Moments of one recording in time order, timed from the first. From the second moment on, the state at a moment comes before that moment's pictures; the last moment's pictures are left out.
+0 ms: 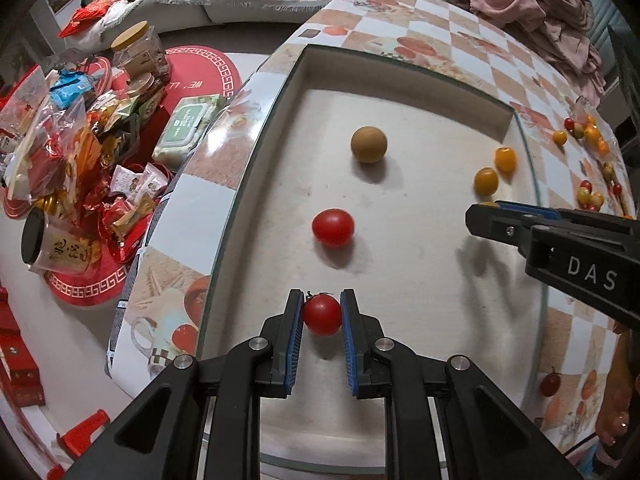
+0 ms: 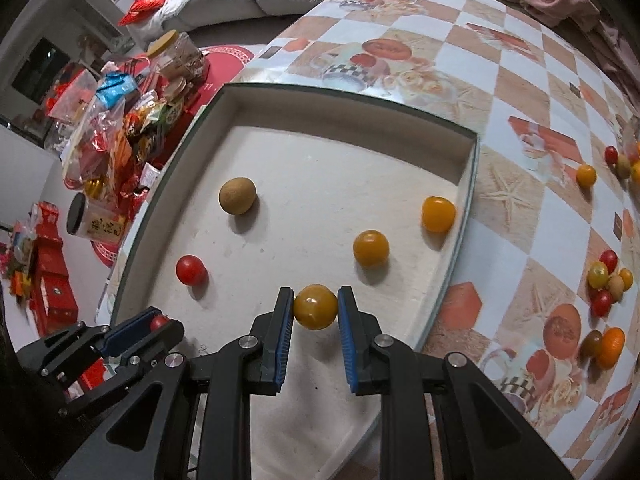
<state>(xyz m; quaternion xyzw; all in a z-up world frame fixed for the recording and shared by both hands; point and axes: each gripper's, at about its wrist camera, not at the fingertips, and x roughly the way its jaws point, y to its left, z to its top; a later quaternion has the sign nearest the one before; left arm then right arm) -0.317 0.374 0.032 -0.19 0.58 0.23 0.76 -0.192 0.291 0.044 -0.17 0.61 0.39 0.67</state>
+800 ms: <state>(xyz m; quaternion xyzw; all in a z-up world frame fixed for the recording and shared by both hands) -0.318 0.367 0.031 -0.16 0.58 0.23 0.76 -0.194 0.297 0.033 -0.19 0.61 0.39 0.66</state>
